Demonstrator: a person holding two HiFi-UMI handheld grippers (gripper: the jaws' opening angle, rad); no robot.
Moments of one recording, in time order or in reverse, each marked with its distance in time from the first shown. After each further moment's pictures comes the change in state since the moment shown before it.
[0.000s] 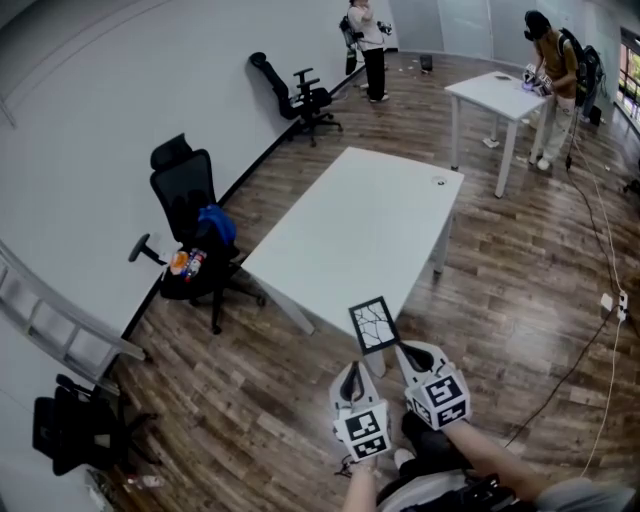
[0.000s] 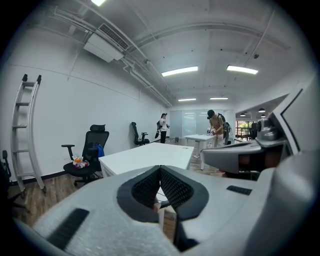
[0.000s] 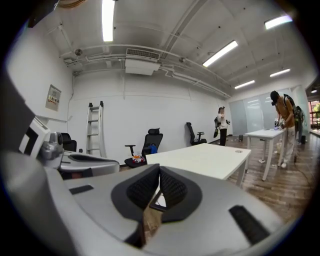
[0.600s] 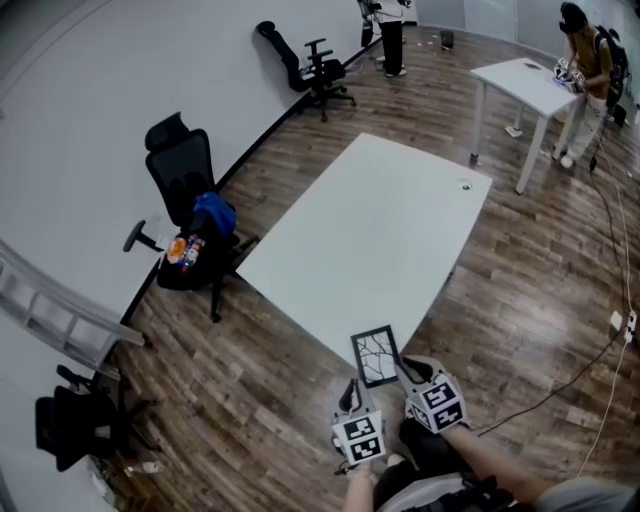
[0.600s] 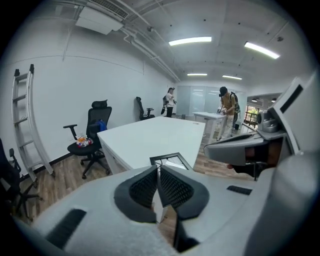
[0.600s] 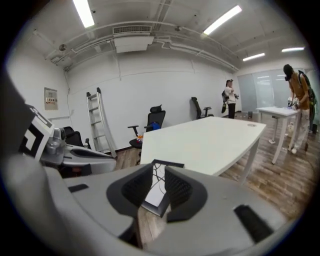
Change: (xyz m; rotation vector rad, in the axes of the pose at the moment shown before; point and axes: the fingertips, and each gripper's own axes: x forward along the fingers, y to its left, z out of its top) left arm 0.121 0.010 -0.066 -0.039 0.311 0.069; right arm 0.104 -0.082 -0.072 0.066 0.283 0.122
